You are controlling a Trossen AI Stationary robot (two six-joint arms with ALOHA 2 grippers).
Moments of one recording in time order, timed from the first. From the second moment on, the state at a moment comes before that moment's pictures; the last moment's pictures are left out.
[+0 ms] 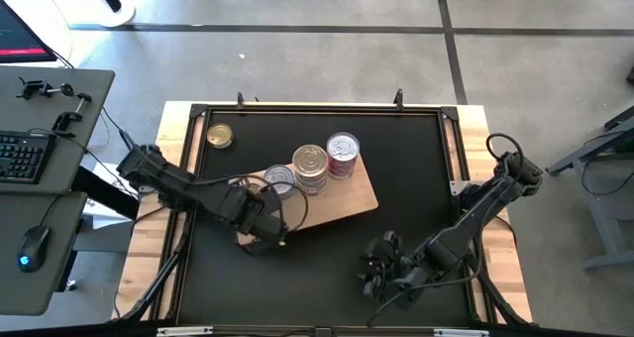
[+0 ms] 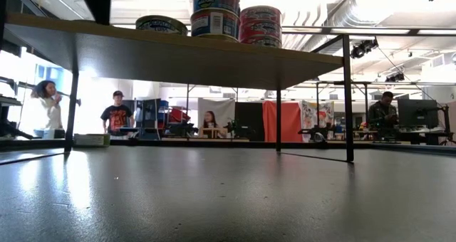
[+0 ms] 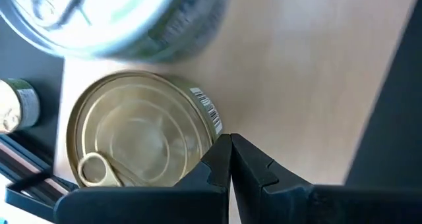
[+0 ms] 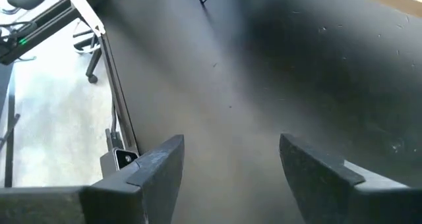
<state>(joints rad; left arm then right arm) -0.41 1.68 1.58 -1.50 -0.31 -0.90 0.75 1.65 1.31 -0.61 0.55 1.12</state>
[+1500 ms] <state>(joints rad) 0.68 1.23 1.21 -1.06 -0.21 -0.42 0.01 1.41 1.31 -0.98 0.40 0.67</state>
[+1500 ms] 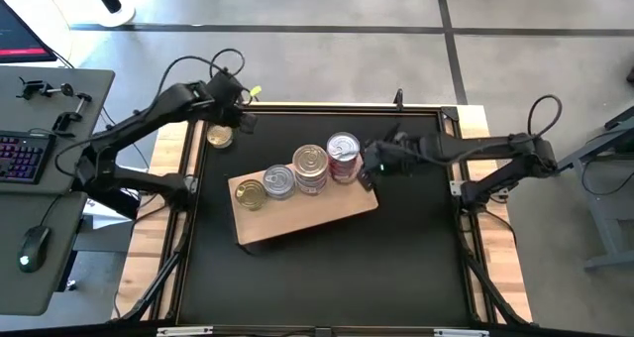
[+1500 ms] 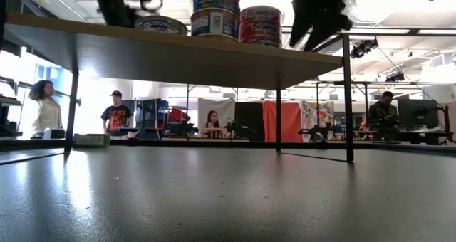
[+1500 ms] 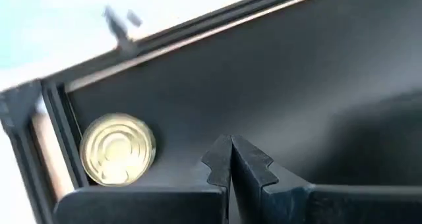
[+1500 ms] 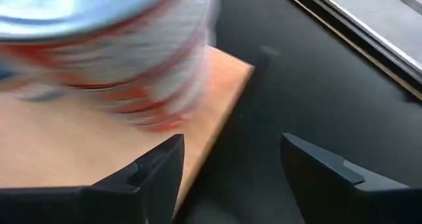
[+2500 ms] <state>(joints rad) 0.85 1.52 0.84 -0.71 -0.38 -0.60 -0.27 1.41 1.29 -1.01 -0.02 0.44</state>
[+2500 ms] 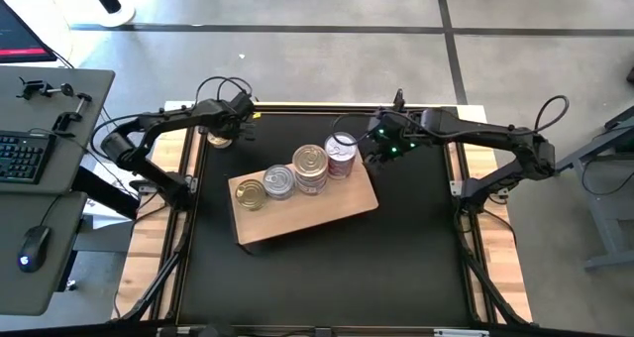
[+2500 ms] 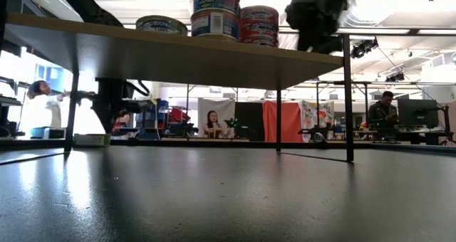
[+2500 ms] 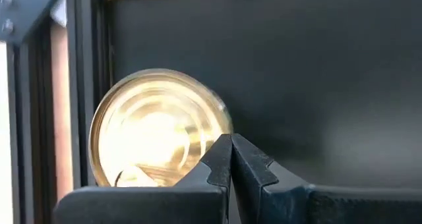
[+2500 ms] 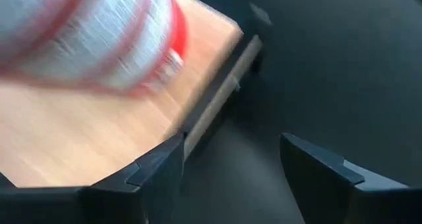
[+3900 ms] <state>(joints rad) 0.87 1.48 0.72 -0.37 -0.32 -0.80 -0.28 1.19 1.30 -1.06 0.00 0.49</state>
